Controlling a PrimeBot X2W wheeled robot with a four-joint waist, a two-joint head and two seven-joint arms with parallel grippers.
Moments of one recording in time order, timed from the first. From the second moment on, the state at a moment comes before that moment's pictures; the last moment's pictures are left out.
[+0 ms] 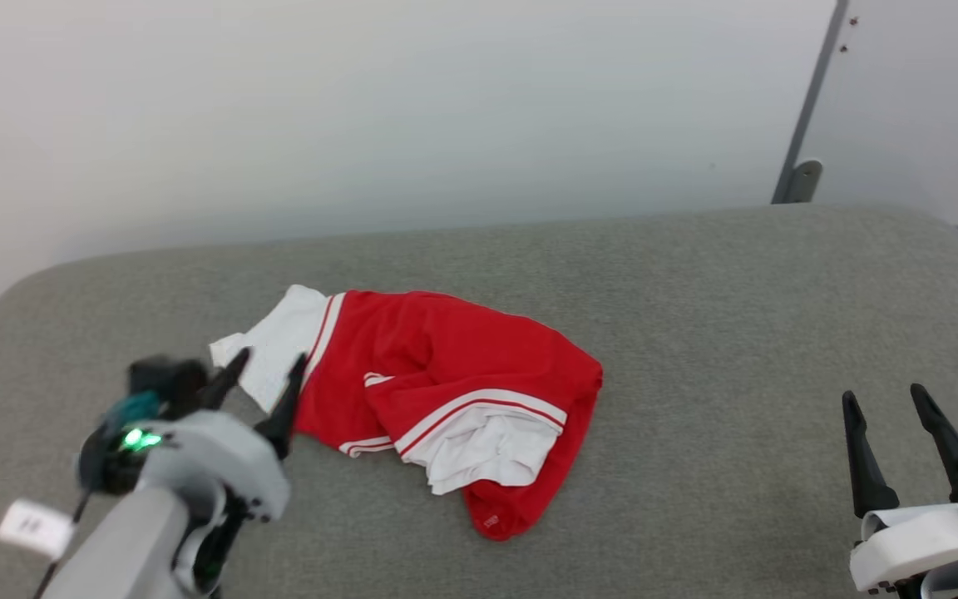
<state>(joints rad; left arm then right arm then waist) -0.48 0.46 -0.54 0.57 -0.74 -0.04 -0.15 -0.11 -0.19 -0.04 0.27 0.12 0.13 -0.26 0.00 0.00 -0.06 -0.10</state>
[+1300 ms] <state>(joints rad) -0.03 0.48 -0.03 0.29 -0.64 0.01 -0.26 -0.06 -0.19 -0.13 0.24 0.09 0.13 -0.26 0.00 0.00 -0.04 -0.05</state>
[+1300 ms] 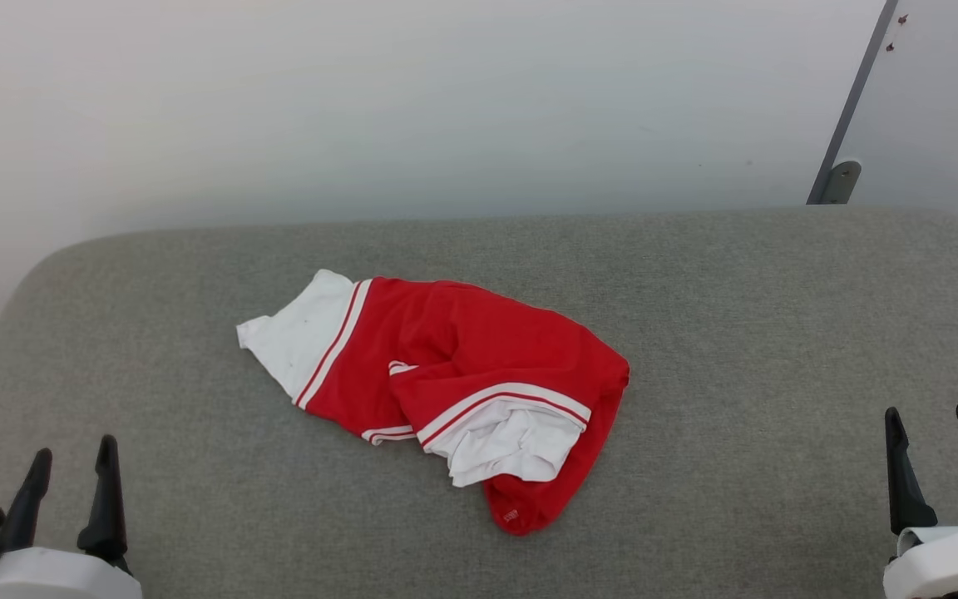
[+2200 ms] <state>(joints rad) -0.10 0.43 -0.03 0.35 -0.55 -0.09 -0.23 -0.06 -0.19 -0.08 0.25 0.10 0.13 -0.26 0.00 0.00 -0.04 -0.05</state>
